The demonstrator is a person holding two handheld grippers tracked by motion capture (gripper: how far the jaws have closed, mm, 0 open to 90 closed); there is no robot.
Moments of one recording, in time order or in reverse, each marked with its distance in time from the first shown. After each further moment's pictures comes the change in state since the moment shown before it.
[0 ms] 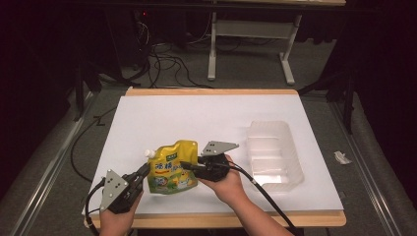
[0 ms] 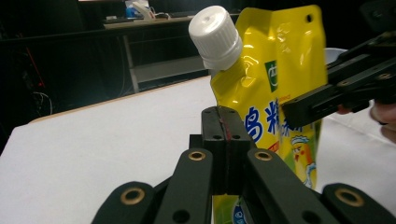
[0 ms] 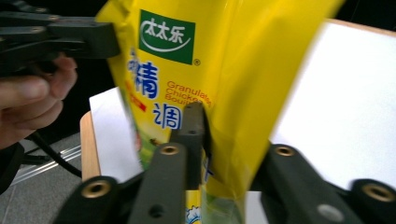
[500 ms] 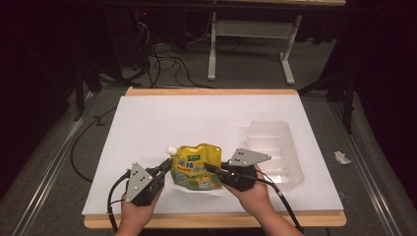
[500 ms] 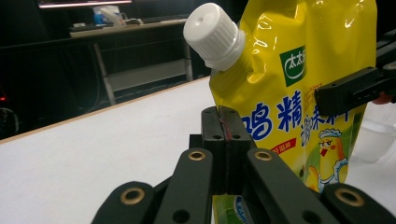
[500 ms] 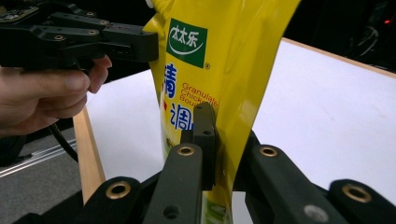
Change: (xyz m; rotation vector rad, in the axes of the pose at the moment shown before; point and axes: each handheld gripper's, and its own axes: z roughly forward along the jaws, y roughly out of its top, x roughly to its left) left arm -0.036 0.017 0.038 -0.014 -0.103 0.027; right arm 0.006 -0.013 -0.073 -0.054 -0.096 -0.067
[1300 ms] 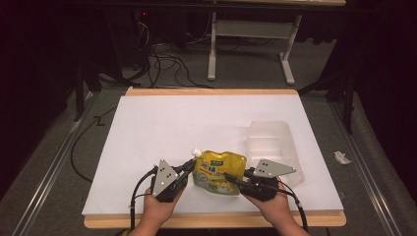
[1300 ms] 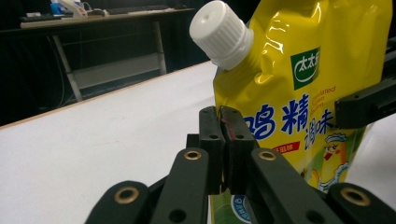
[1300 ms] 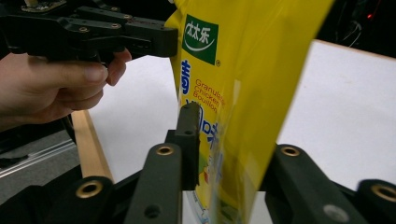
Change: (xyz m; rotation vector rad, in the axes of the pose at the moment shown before) left arm -0.027 -0.005 0.038 0.029 -0.100 -0.002; right arm -0.014 -0.041 -0.043 -0.018 -0.029 0.032
